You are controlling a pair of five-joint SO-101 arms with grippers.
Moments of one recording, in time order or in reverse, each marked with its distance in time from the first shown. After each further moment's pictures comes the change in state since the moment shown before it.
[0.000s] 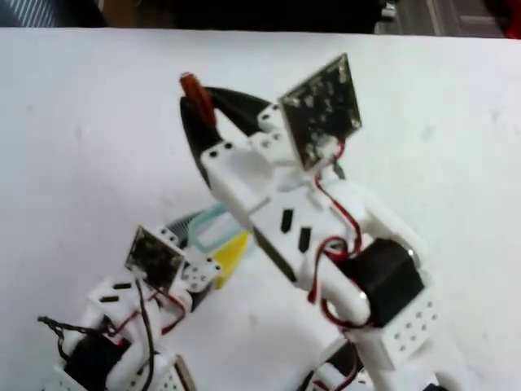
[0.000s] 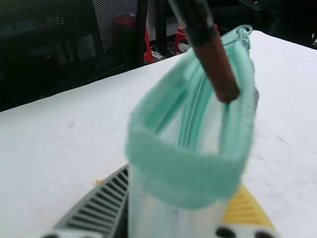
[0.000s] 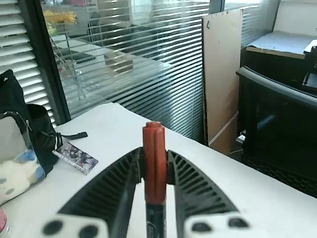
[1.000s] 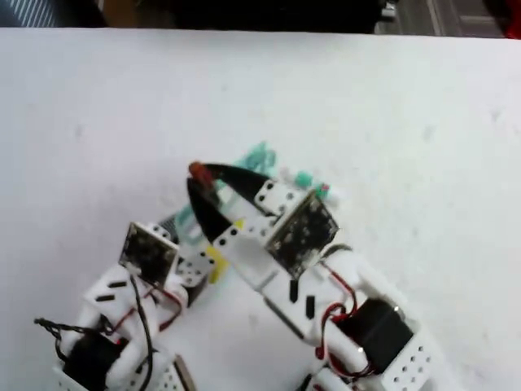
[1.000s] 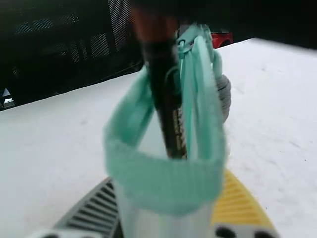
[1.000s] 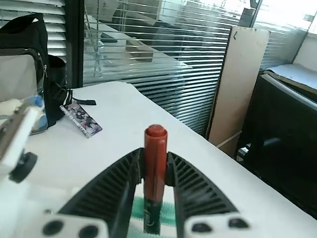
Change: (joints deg) left arm -2.7 0.0 0.0 0.0 0.3; right arm -6.2 -27.9 42.1 -16.7 13.1
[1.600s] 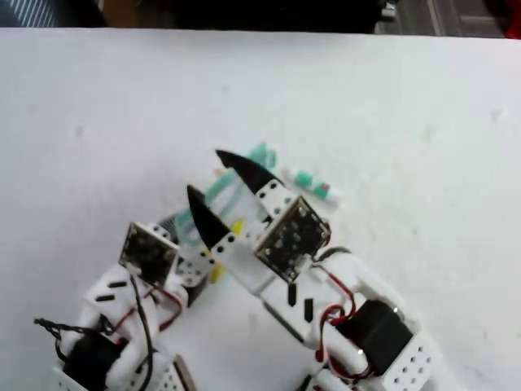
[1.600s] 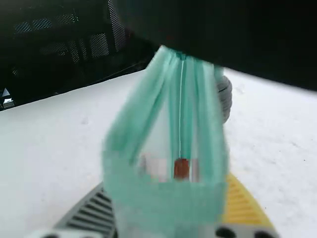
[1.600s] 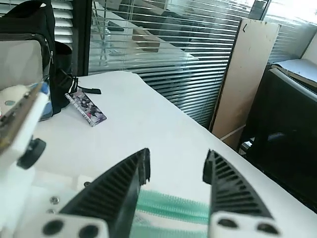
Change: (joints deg) left arm 0.0 0.0 0.0 0.0 0.0; right arm -0.6 0.0 0.0 2.5 1.0
